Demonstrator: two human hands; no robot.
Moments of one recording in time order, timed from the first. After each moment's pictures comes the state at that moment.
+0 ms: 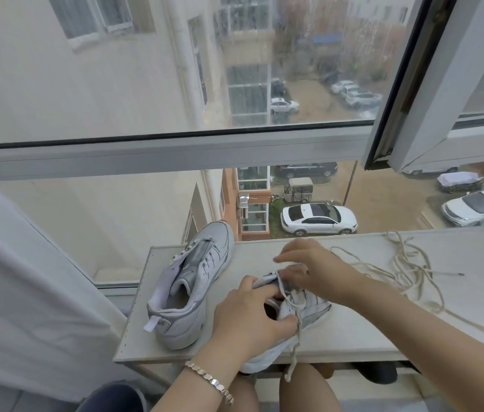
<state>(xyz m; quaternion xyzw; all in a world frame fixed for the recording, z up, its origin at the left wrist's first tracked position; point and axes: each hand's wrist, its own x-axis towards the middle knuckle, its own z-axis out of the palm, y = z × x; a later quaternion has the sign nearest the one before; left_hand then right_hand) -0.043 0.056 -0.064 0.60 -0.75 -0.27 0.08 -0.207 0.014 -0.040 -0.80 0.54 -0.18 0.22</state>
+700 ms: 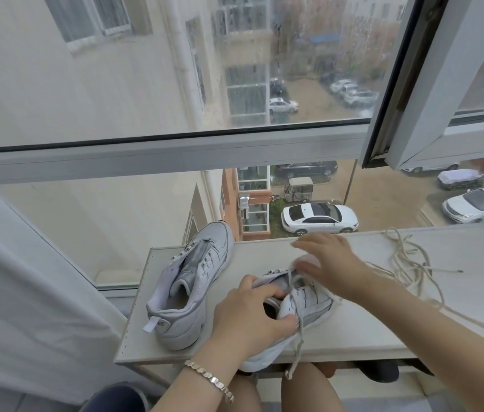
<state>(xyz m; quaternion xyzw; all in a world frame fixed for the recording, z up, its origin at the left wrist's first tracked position) -0.042 0.055 -0.065 0.60 -0.75 -0.28 0.08 -0.232 0.006 -0.058 -0.78 0.60 -0.13 0.10</state>
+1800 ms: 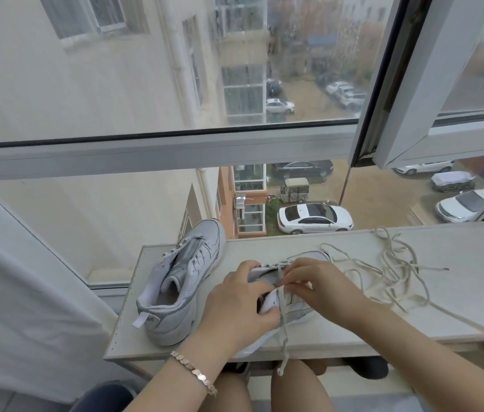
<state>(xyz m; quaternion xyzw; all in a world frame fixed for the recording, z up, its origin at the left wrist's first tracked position) -0.040 0.054 -0.059 0.54 -0.81 -0.20 0.11 -0.223 0.046 -0.056 -0.79 0.52 -0.24 0.22</state>
